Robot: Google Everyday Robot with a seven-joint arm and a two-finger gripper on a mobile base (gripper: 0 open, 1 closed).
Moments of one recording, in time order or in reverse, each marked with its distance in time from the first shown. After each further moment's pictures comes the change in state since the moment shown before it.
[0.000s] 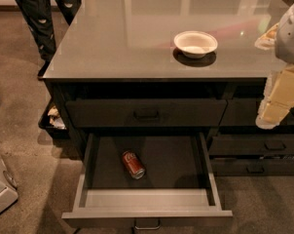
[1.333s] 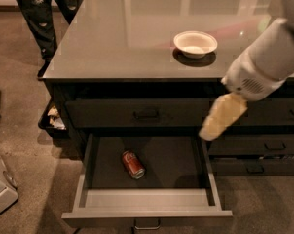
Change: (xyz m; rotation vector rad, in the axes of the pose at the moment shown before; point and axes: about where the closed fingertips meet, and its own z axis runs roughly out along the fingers) arm -0.032 0.008 0.102 -0.132 -0.133 0.253
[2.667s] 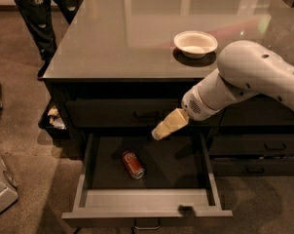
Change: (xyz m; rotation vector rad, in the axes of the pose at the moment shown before) arm -0.050 -0.009 0.145 -0.093 -0.167 0.338
